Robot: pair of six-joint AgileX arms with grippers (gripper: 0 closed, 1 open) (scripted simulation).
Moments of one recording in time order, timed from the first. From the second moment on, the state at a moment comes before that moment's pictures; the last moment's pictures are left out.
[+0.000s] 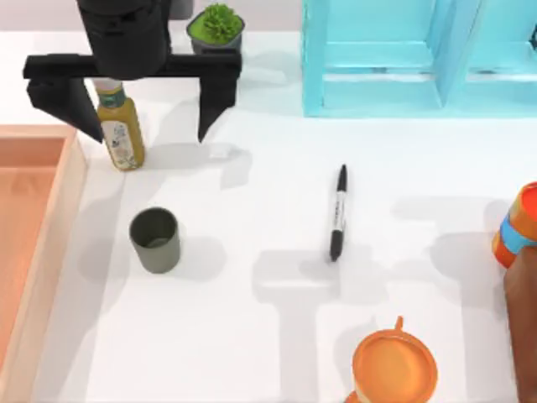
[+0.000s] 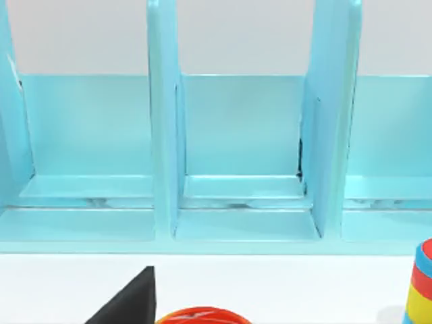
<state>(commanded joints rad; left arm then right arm) -0.46 2.00 2.05 -1.60 0.00 -0.44 0.00 0.00 0.00 0.00 0.00 0.00</state>
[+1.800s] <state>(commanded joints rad) -0.71 2.67 2.29 -1.10 0.18 -0.53 0.00 0.00 0.00 0.00 0.00 0.00</state>
